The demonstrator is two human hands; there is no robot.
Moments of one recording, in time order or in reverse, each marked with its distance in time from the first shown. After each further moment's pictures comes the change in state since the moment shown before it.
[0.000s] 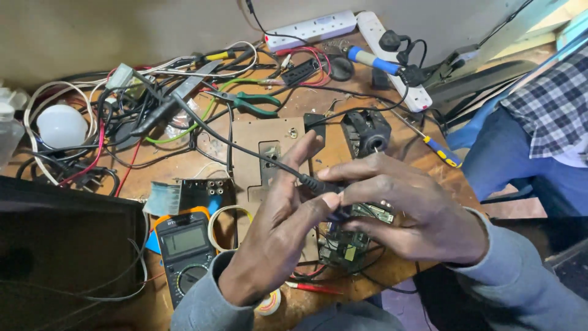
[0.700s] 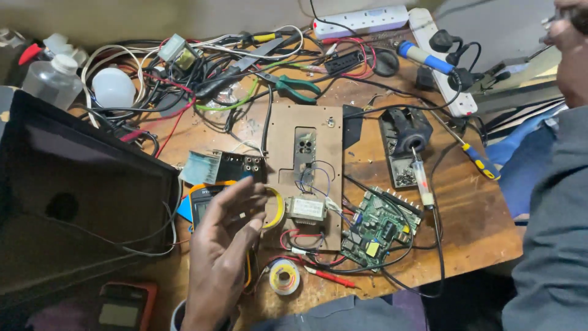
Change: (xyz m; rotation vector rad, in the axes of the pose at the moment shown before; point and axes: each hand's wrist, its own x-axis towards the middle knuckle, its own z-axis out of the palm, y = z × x) left_hand -0.090 -0.011 -0.058 0.121 0.523 -0.131; right_hand -0.123 0.348 -0.202 -0.568 0.173 0.061
